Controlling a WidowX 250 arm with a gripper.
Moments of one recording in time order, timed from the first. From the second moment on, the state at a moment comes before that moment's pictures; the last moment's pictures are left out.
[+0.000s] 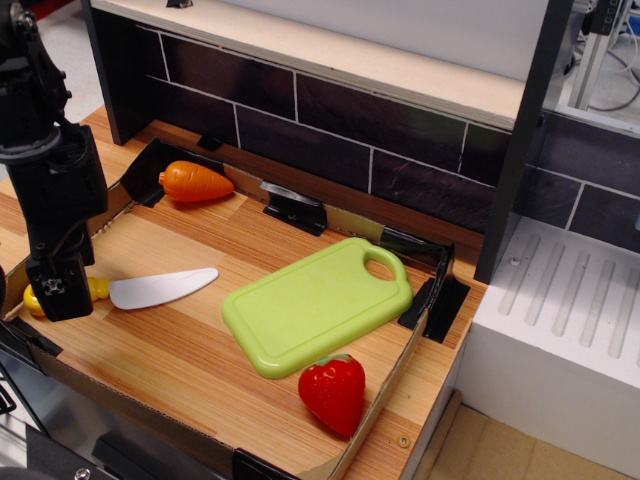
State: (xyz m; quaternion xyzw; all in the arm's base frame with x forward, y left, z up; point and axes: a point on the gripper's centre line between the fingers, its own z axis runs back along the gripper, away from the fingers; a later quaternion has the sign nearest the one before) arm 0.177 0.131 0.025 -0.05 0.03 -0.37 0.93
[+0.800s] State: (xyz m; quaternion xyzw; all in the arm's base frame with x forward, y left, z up) arm 0.176 0.145 0.002 -0.02 0.06 -0.38 0.92
